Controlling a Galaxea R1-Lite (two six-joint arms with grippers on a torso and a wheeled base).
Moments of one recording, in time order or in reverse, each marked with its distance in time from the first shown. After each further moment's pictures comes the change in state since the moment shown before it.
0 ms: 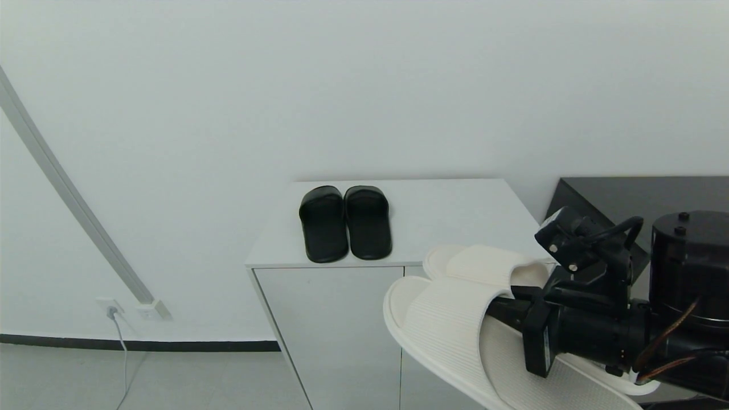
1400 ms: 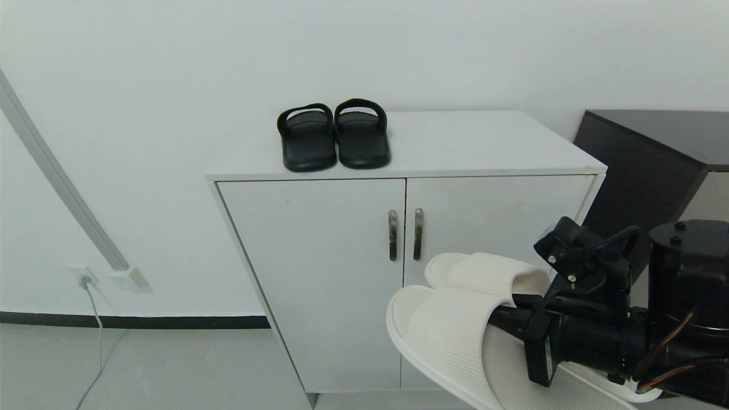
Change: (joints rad) left arm 0.000 0.000 0.000 0.000 0.000 0.000; right arm 0.000 0.001 0.026 -0.001 0.001 -0.006
